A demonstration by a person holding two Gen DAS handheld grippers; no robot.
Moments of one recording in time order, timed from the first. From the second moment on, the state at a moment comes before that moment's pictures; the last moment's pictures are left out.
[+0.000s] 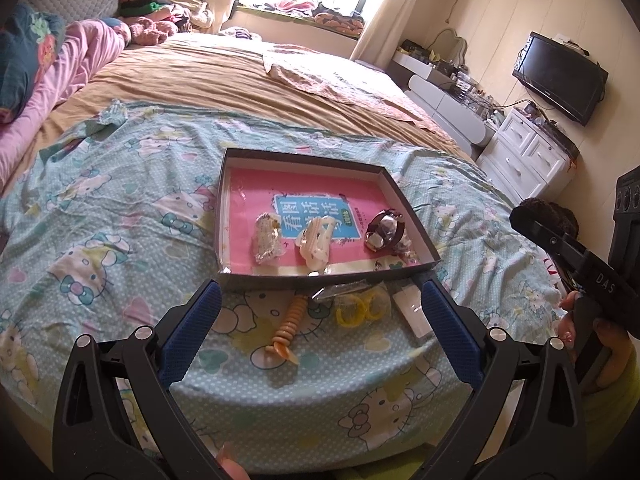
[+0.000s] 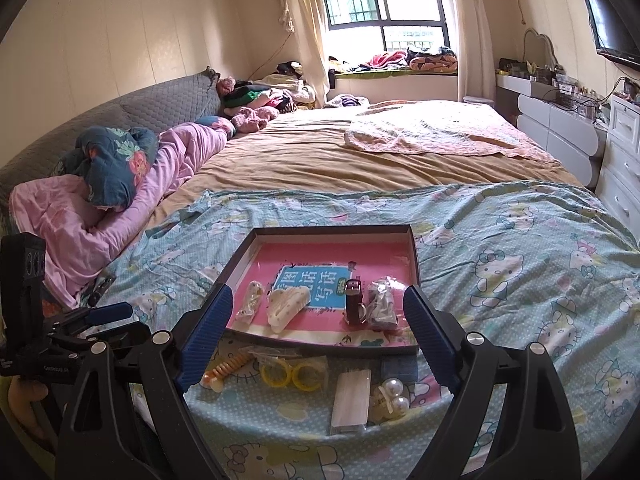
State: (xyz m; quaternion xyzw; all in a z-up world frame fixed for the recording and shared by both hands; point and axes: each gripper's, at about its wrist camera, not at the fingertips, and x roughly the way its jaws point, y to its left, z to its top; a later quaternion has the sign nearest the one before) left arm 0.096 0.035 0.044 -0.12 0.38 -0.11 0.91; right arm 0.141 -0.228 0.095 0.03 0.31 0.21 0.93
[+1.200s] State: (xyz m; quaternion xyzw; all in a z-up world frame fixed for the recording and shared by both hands) left arm 0.099 0.010 -0.038 -0.07 0.46 -0.10 0.88; right arm 0.134 -0.221 -0.002 0.01 0.44 0.21 0.87
